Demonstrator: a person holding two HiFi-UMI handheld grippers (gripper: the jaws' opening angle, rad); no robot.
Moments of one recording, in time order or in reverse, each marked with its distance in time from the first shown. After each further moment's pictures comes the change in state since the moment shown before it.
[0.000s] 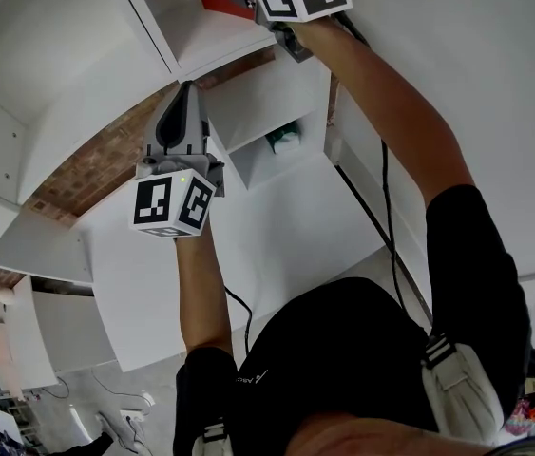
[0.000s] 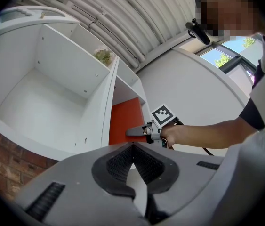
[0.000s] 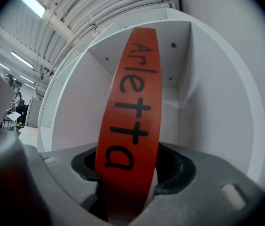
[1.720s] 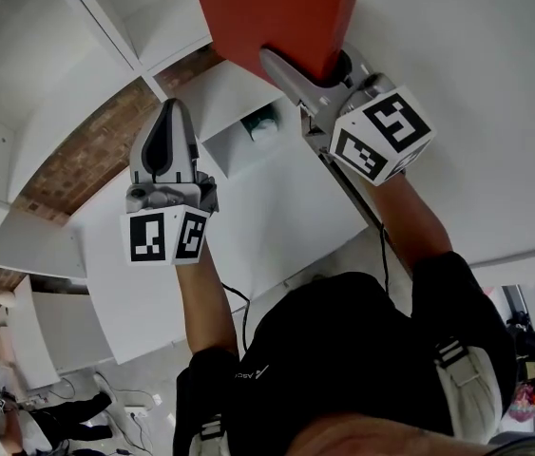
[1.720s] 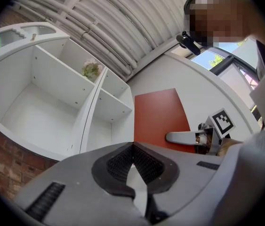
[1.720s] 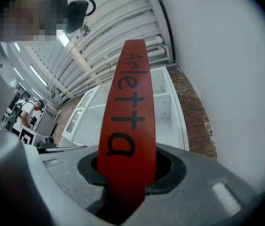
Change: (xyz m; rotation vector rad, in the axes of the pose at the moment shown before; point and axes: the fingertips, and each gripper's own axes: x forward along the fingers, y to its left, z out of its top) left arm -0.037 -0.083 0.025 0.035 -0.049 -0.005; right arm -0.238 0.069 -0.036 0.005 -0.375 0.035
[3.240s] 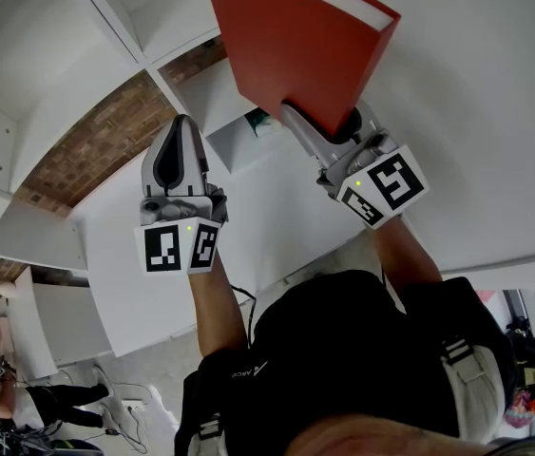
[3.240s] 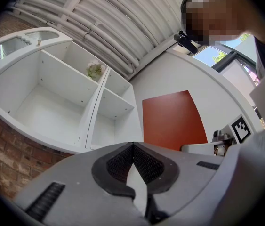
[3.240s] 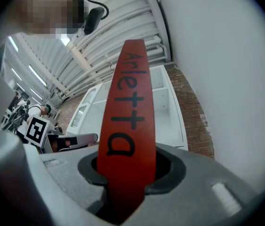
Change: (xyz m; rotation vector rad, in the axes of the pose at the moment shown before) left arm -0.027 -0.011 -0.015 0.002 0.024 0.055; right arm -0.058 0.029 -0.051 0.004 0.024 -0.021
